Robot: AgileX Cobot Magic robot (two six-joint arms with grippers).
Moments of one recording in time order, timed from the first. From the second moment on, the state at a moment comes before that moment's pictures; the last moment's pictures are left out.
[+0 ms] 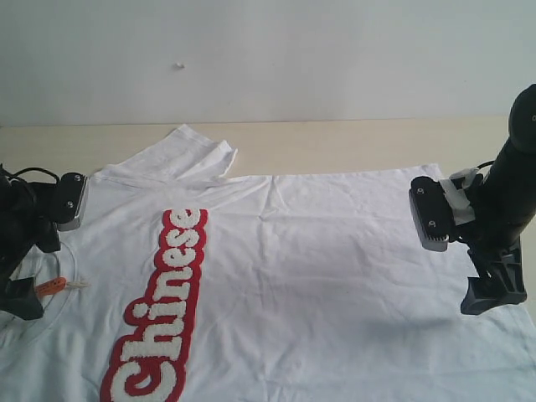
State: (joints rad) left arm -0.08 1.94 -1.11 -0.13 0.80 1.45; right arm -0.03 1.87 -1.02 0.11 0.74 -1.47
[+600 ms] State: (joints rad) left arm -0.08 1.95 -1.11 -0.04 0.80 1.51; right arm -0.03 1.91 -1.02 0.11 0.73 -1.47
